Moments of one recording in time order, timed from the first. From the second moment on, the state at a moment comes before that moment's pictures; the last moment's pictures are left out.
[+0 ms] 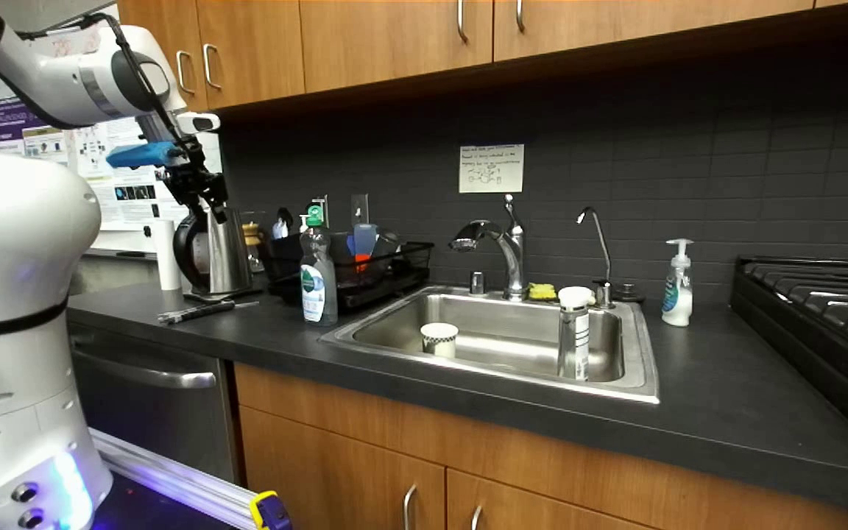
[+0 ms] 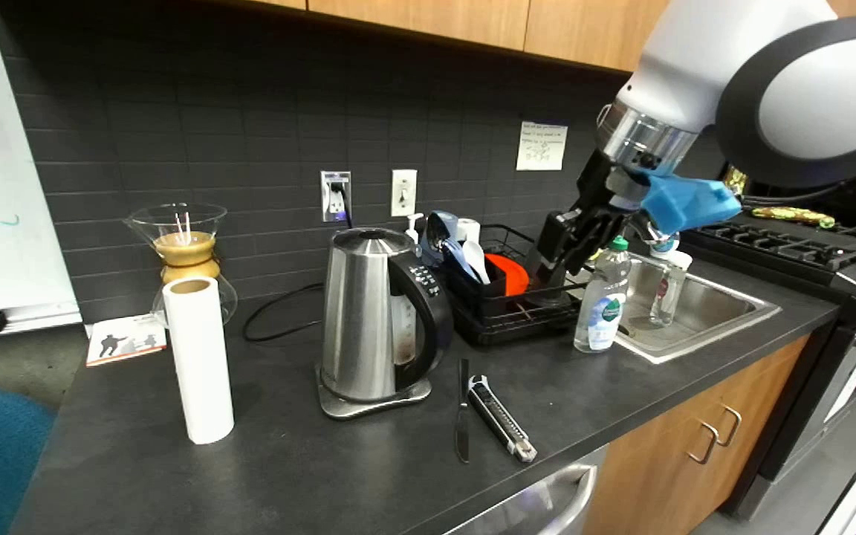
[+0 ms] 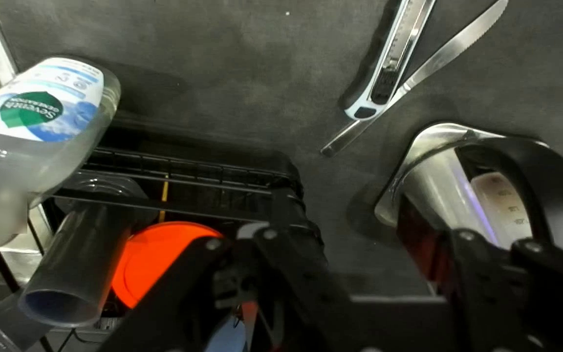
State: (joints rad) arm 0.19 -0.61 0.25 -2.67 -0.01 2.43 0.39
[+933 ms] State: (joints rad) arm 0.22 -0.86 0.17 -2.75 0.12 2.14 0.23
